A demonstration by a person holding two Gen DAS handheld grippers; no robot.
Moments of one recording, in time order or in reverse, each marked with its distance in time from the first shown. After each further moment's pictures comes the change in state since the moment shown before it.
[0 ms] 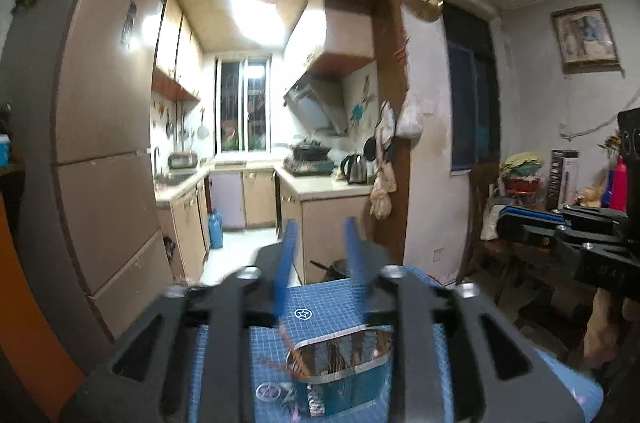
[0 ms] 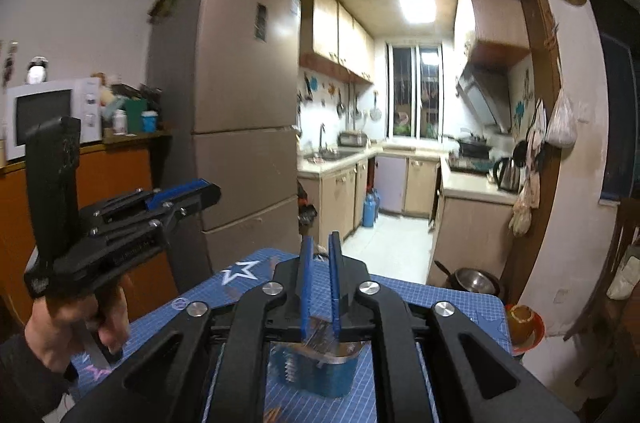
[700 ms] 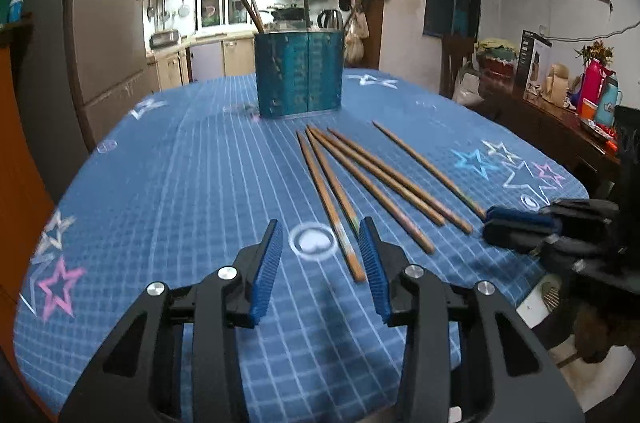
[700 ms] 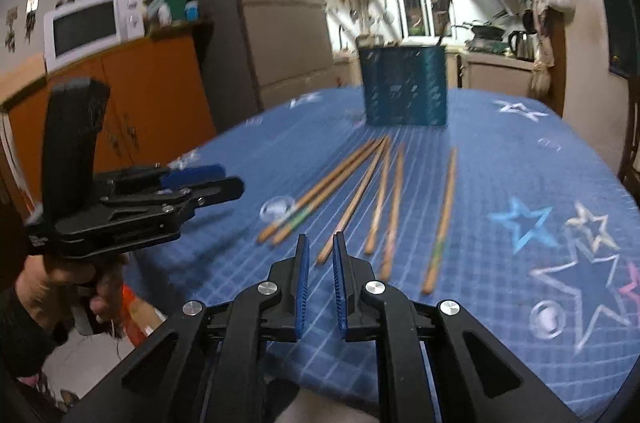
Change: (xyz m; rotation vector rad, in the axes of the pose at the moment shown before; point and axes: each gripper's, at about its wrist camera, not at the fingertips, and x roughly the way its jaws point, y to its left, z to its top) left arm -0.115 -0.025 -0.271 -0.046 0.483 -0.097; right arm -0.069 0.141 -0.294 0.148 0.359 0.078
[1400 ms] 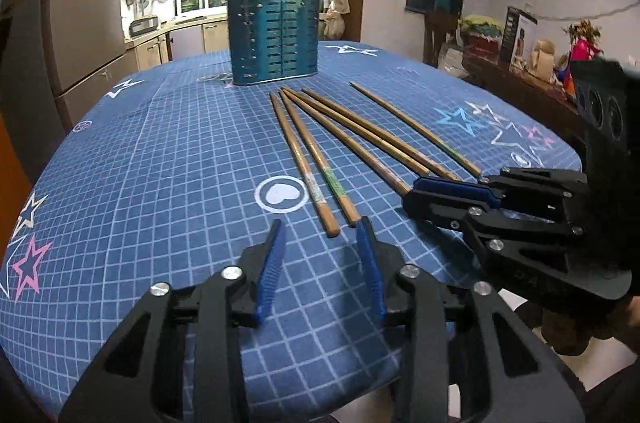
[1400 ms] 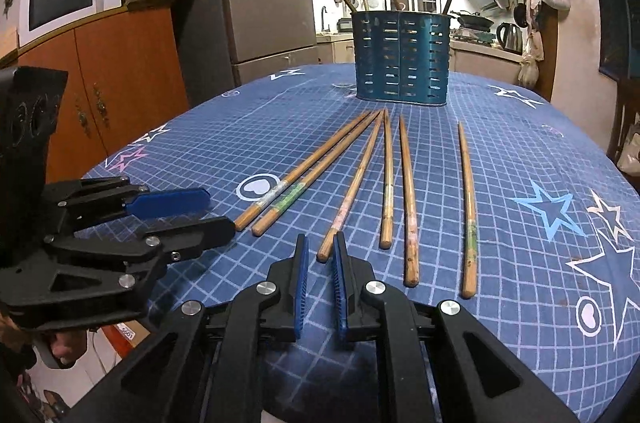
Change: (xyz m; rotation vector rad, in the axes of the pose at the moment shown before) left arm 0.012 -0.018 -0.028 0.057 0.068 -0.046; right arm 0.038 0.010 -0.003 -0.012 0.032 -0.103
